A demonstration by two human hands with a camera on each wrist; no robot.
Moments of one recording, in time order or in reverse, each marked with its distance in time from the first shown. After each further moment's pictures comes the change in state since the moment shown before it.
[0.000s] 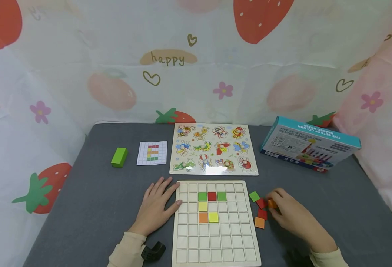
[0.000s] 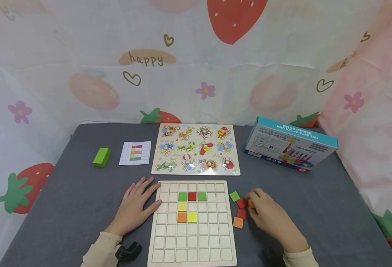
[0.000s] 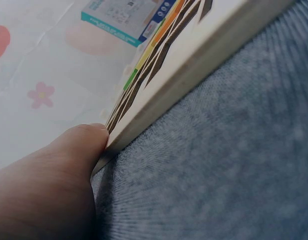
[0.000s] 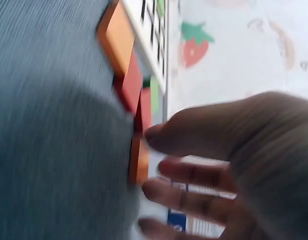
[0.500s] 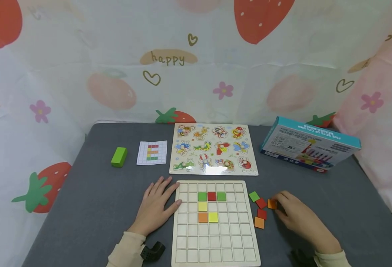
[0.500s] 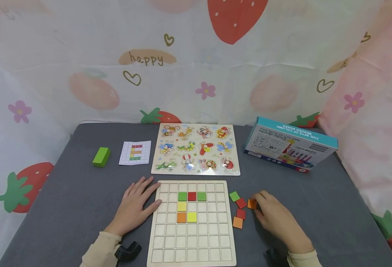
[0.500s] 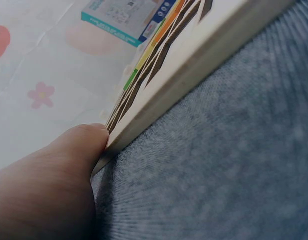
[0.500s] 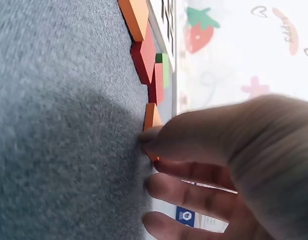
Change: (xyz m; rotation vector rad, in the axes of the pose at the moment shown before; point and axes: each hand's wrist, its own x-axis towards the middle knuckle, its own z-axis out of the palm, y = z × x) left_hand 0.000 0.000 0.000 -0.005 0.003 0.000; right_hand -0.007 0.013 -0.002 -0.027 -0.027 0.045
